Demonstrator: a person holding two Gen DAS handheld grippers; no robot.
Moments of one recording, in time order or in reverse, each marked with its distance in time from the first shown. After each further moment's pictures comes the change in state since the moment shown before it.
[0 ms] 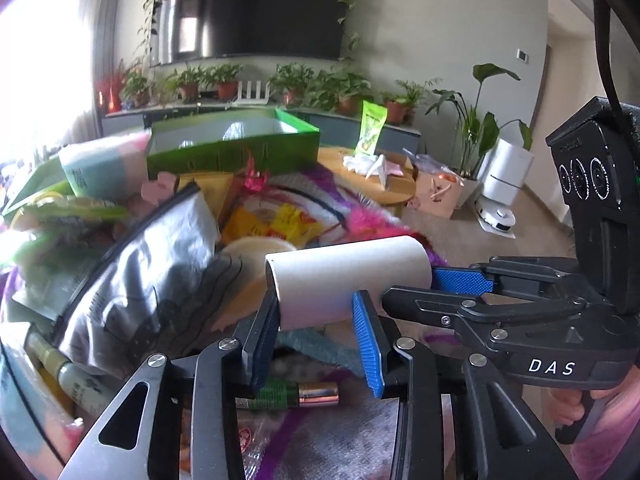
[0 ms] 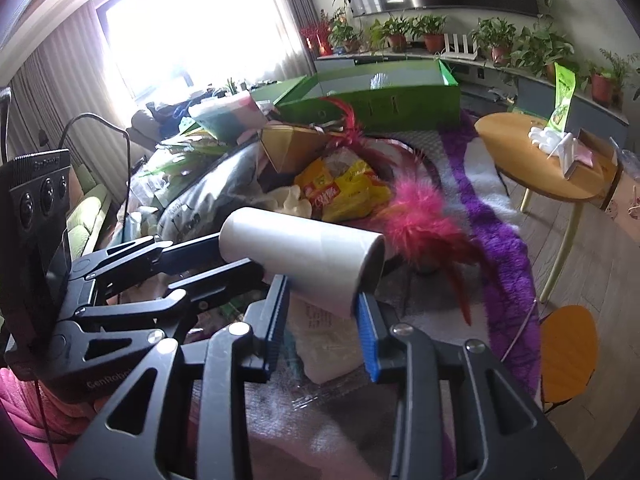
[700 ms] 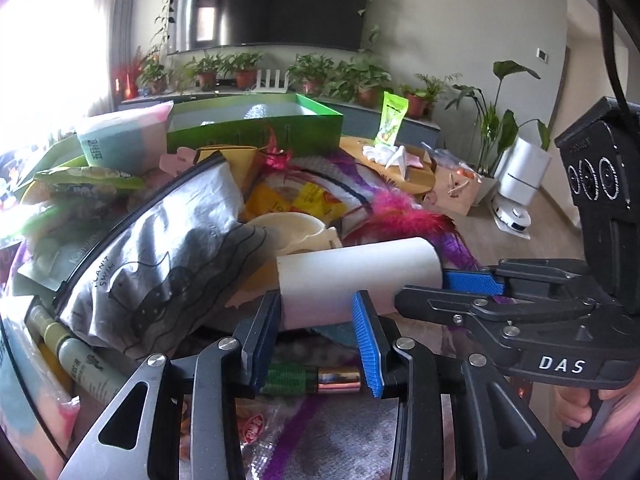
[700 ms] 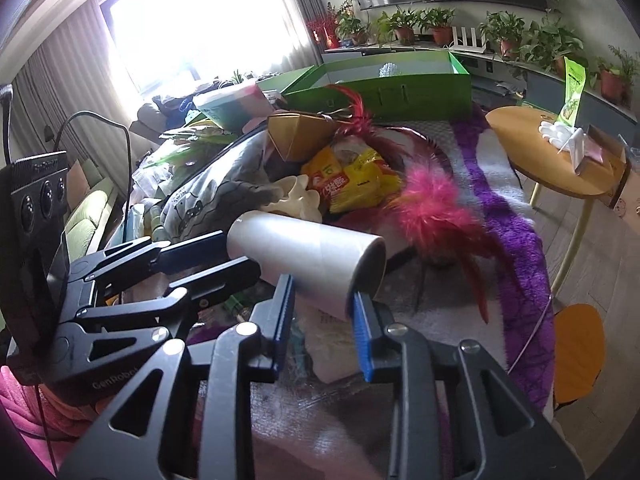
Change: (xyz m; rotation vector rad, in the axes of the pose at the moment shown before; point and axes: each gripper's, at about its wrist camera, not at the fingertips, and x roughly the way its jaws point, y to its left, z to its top) left arm 0.013 0.009 -0.011 -0.048 0.043 0.055; right arm 0.017 -0.002 -0.006 0.006 0.052 0.042
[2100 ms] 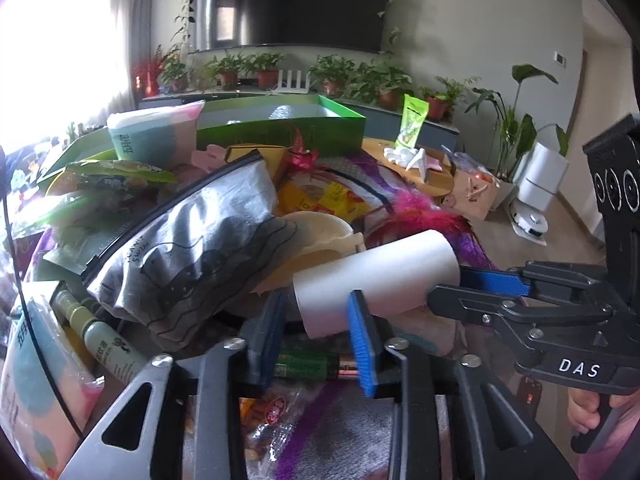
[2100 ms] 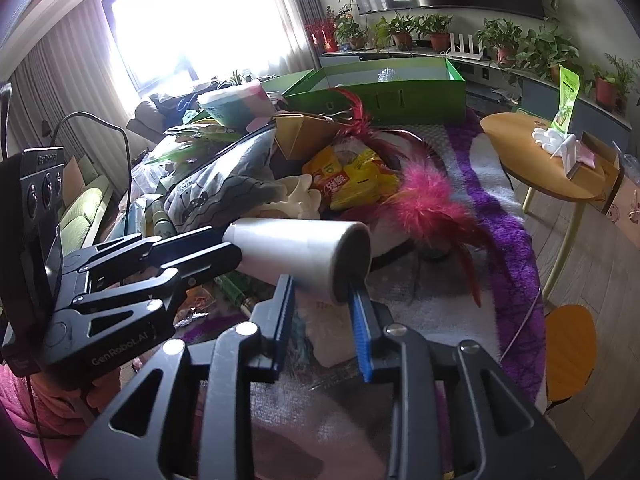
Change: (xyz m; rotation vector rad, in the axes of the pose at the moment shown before) left arm -0.015 0.008 -0.005 -0.043 -0.006 0.068; right arm -0.012 0.005 -0.005 -0.018 -0.019 -0.040
